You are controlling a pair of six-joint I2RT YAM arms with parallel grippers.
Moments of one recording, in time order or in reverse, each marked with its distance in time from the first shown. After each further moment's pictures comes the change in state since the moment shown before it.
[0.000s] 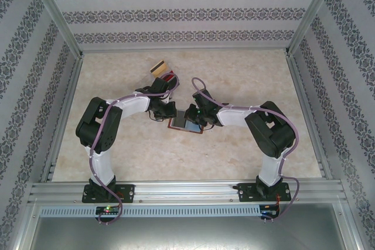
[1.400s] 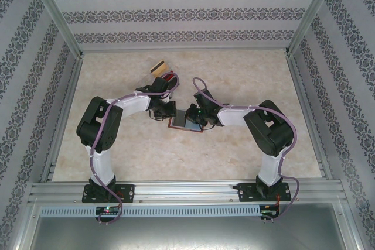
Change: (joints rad) left arm 0.000 0.011 0.019 -0.017 -0.003 0.001; right arm -0.013 0.018 -0.013 0.050 -0.029 -0.001
